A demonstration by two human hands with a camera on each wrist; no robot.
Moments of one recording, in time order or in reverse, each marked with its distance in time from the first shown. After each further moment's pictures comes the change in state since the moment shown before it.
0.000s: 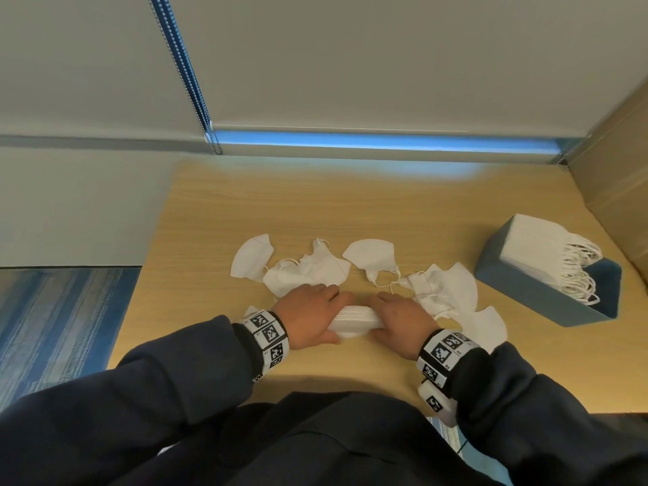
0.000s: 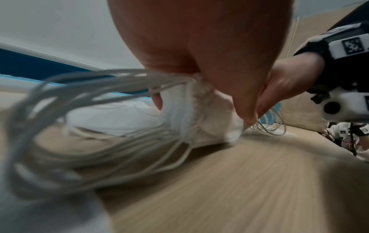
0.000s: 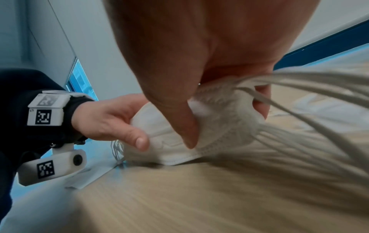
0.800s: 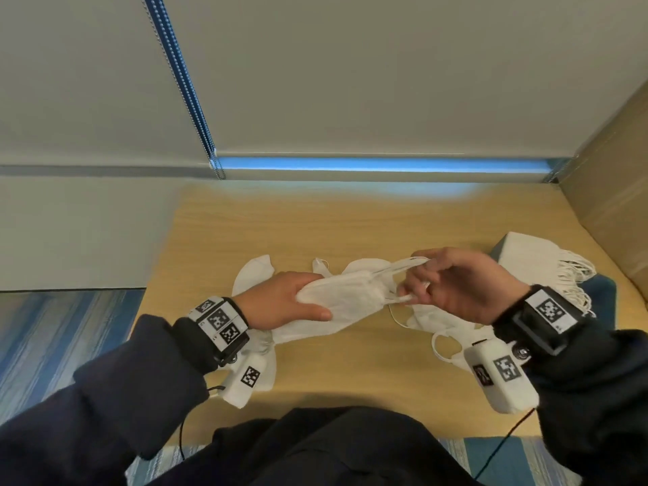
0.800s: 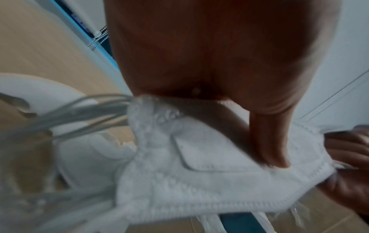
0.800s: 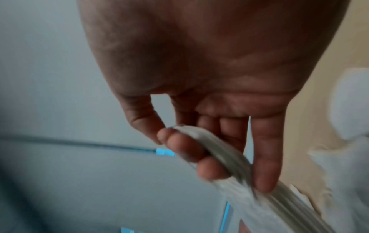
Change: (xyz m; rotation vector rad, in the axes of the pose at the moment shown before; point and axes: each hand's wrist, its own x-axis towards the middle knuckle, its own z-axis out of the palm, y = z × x) left_hand -0.030 -0.029 -0.089 -0.892 0.014 -0.199; right_hand -0.044 0.003 -0.153 1.628 -0.122 -0.050
